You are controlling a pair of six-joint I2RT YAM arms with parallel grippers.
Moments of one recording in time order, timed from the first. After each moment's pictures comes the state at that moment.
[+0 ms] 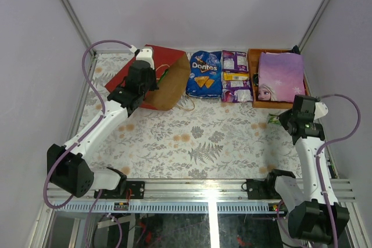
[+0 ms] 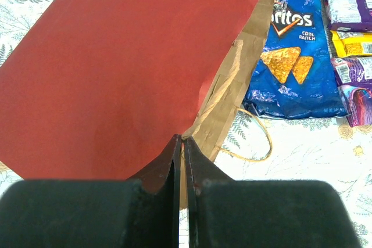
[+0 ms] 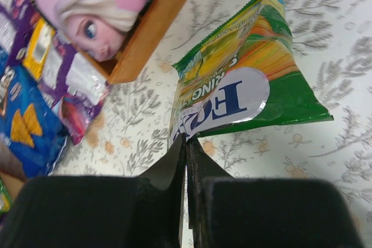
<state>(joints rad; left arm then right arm) -0.43 1.33 1.15 -0.28 -0.27 -0.23 -0.16 0.87 0.74 -0.65 0.15 0.82</state>
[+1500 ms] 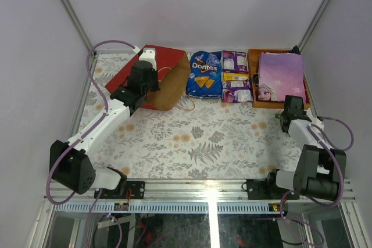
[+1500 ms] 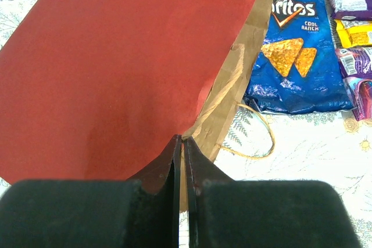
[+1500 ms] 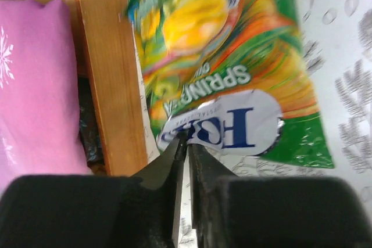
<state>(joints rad) -0.43 1.36 1.14 -0.26 -0.25 -0.22 -0.19 1.26 0.62 -0.35 0.51 1.47</state>
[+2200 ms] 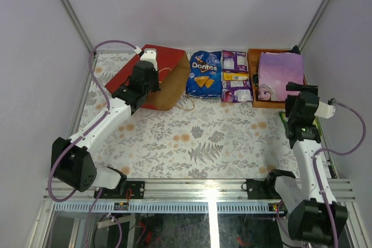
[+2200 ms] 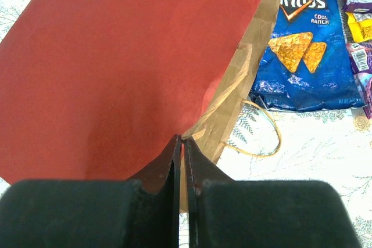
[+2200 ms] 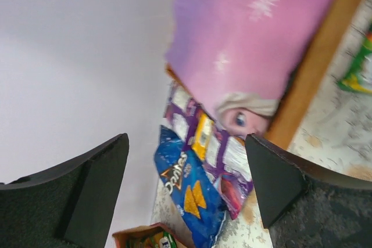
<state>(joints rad) -0.43 1.38 1.14 -0.27 -0.26 -0.21 -0.15 0.92 0.64 -0.17 0.30 1.36</state>
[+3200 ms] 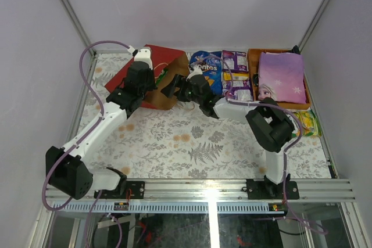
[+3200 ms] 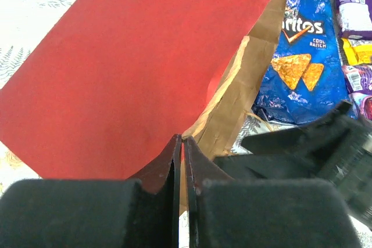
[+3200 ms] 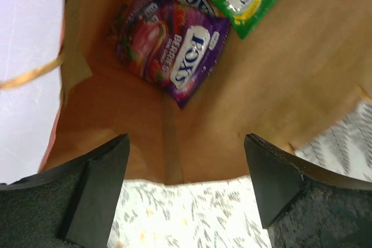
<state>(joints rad) -0.43 1.32 1.13 -0.26 -0.30 -0.23 0.74 1.92 1.19 0.42 -0.09 0.83</state>
